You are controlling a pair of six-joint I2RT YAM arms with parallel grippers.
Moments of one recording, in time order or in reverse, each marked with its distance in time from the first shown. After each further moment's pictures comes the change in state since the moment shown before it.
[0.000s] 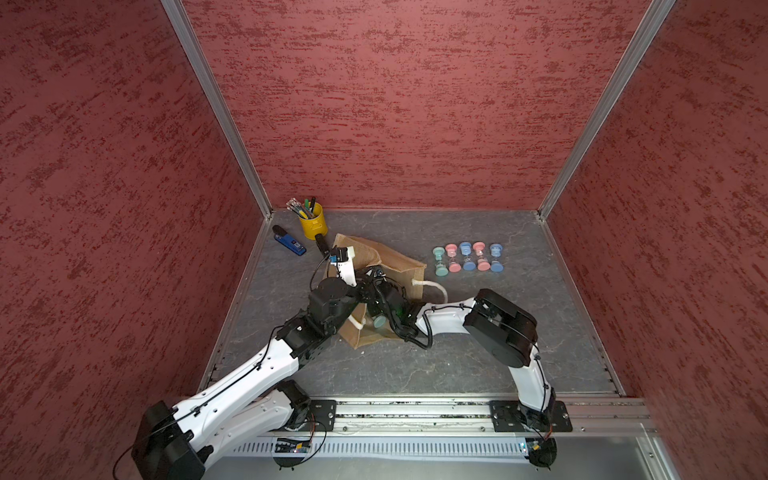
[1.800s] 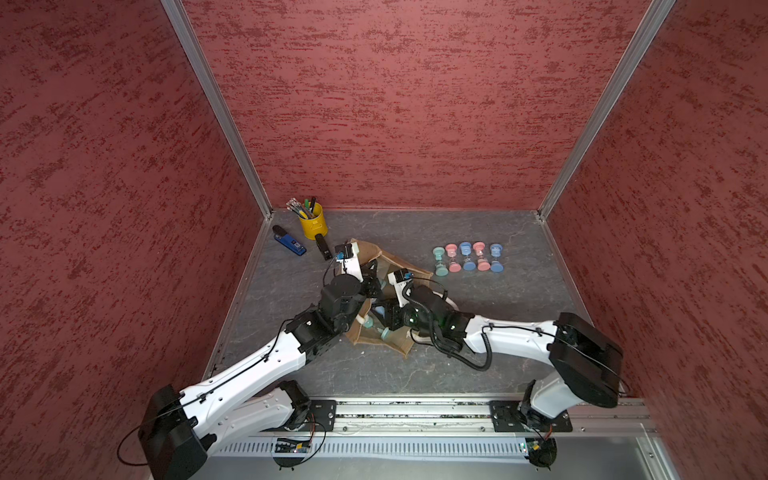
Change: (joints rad) left arm -0.075 0.090 0.100 -0.054 -0.245 -0.027; right arm 0.012 -0.568 -0.377 0.023 -0.433 0.347
